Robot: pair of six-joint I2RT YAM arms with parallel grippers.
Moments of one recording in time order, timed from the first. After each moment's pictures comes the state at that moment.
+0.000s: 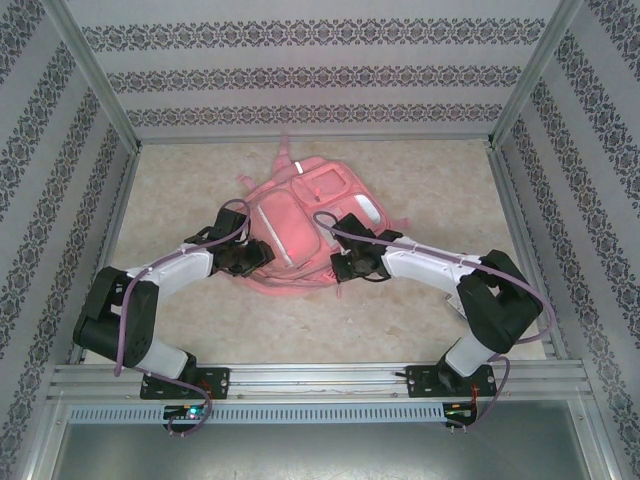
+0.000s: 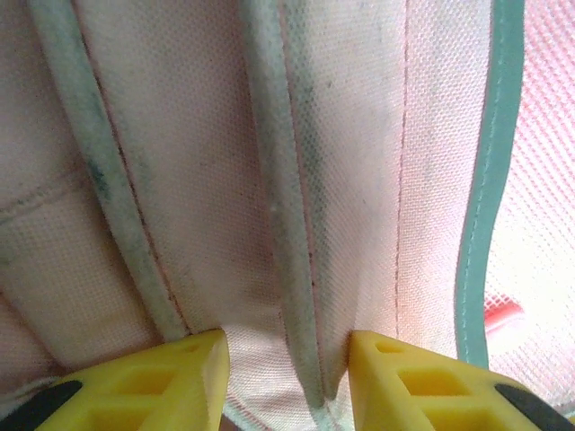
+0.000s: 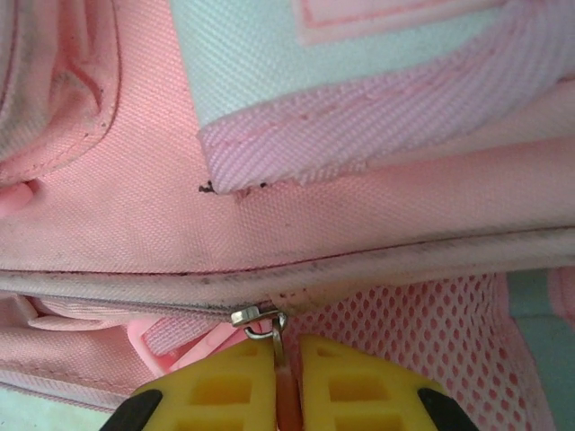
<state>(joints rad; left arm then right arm) -0.31 1.48 0.76 -0.33 0.29 -0.83 0.70 1.60 0.96 -0.52 0.00 0.44</state>
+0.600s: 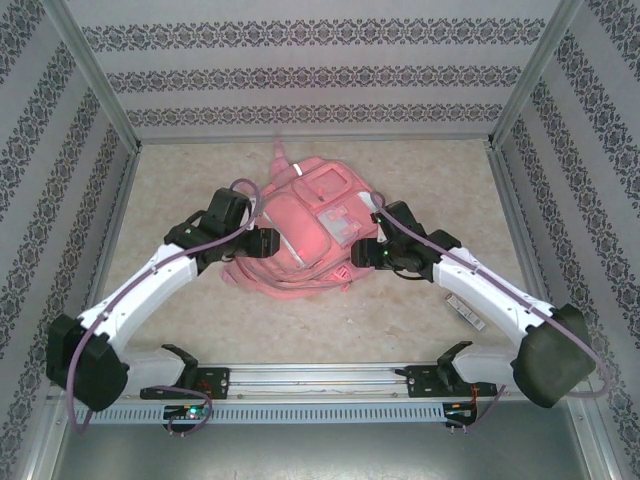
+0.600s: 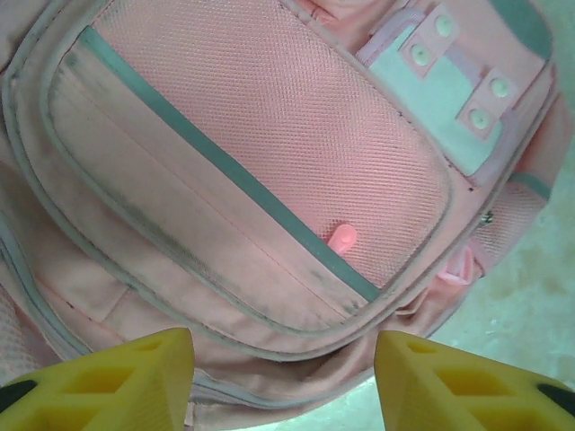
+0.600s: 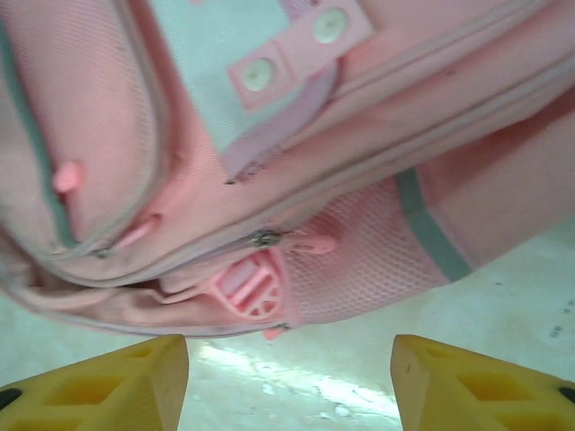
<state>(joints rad) -0.45 1.28 1.04 -0.67 0.14 -0.35 0.55 1.24 0.90 -0.62 -0.12 0.54</state>
